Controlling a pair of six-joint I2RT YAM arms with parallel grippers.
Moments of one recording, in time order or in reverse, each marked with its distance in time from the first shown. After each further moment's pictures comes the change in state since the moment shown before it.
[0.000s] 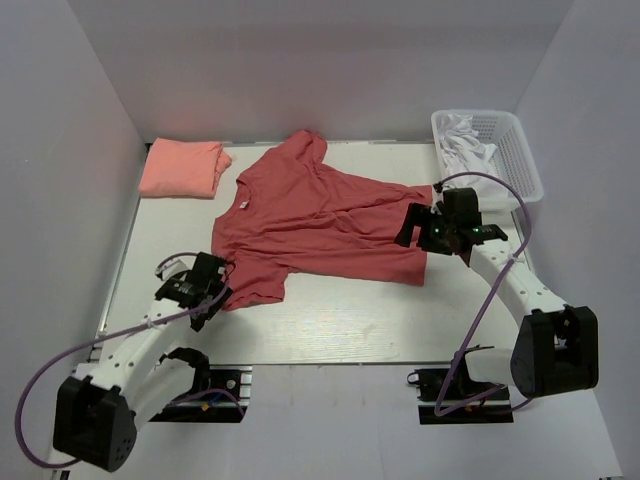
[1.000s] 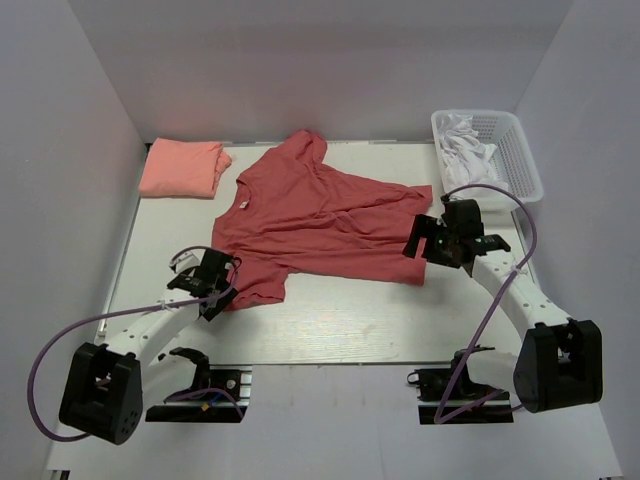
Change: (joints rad) left arm 0.005 0.188 -0.043 0.241 0.051 0.097; right arm -0.004 -0.069 -0.080 -0.051 0.094 0.022
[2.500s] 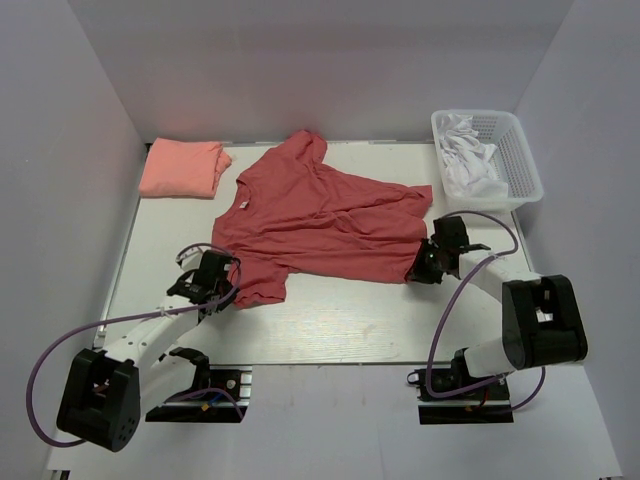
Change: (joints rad) left arm -0.011 -0.035 -0.056 0.172 0.074 0.076; right arm -0.016 0.218 -0.138 0.189 -0.089 0.158
